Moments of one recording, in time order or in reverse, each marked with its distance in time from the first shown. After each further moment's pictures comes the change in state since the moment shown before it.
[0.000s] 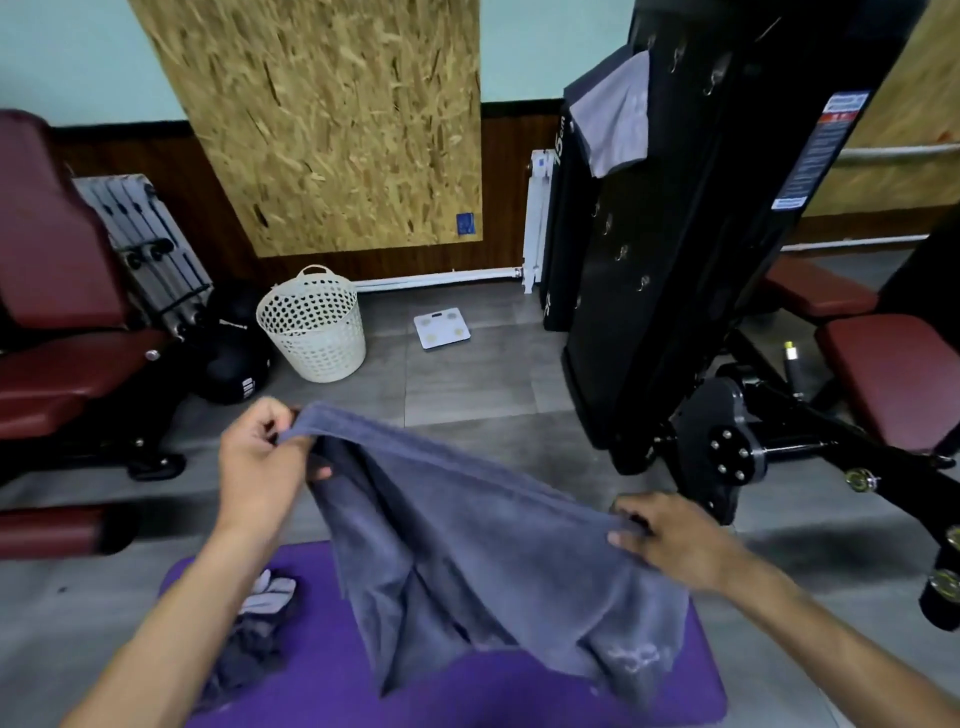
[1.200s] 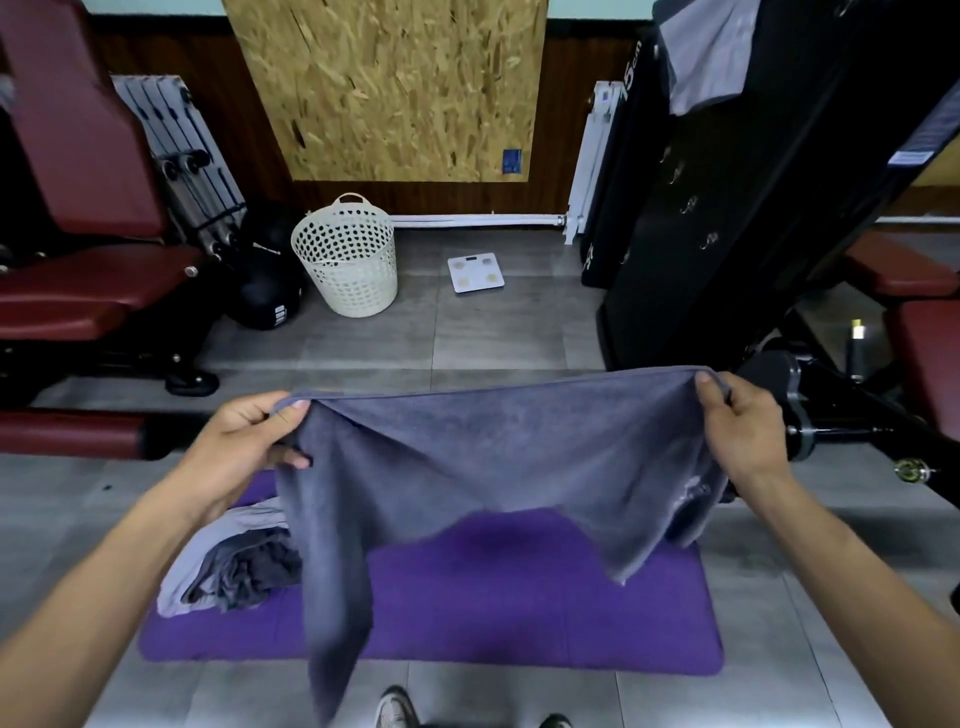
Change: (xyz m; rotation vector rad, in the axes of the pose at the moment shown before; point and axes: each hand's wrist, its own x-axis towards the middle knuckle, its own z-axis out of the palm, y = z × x) left_hand 0.004 -0.051 -0.113 -0.021 -0.389 -0.285; right_hand 0.063 -0.014 0.002 0.415 0.698 0.323
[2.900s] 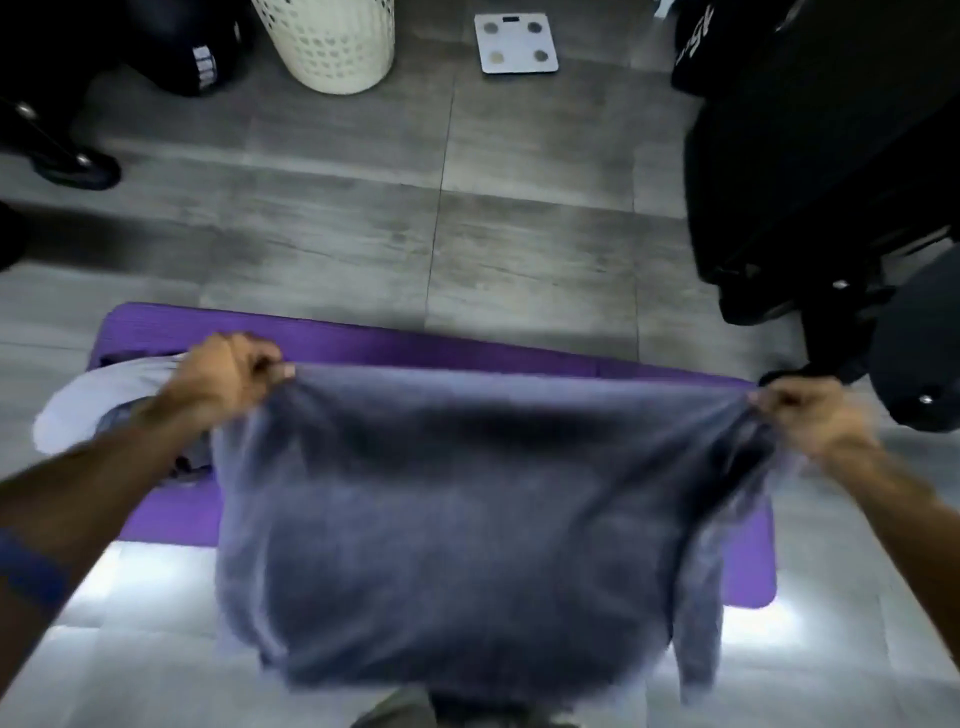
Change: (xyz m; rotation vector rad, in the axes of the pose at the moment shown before) left_hand 0.187 -0.457 -0.085 1.252 -0.217 -0.116; right_hand 0.059 0.322 0.294 -0.518 -0.476 0.135
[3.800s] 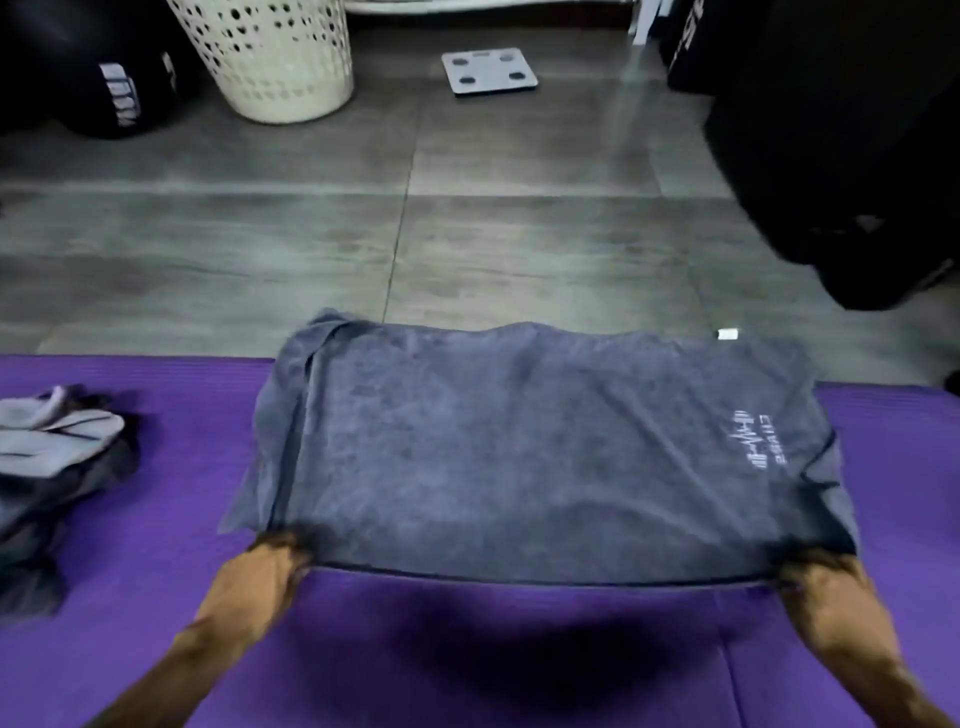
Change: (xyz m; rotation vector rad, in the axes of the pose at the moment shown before) left_hand 0.134 -0.057 0.528 0.075 0.157 0.152; right_hand 0.150 0.305 0.489 -0.379 0.026 -0.163
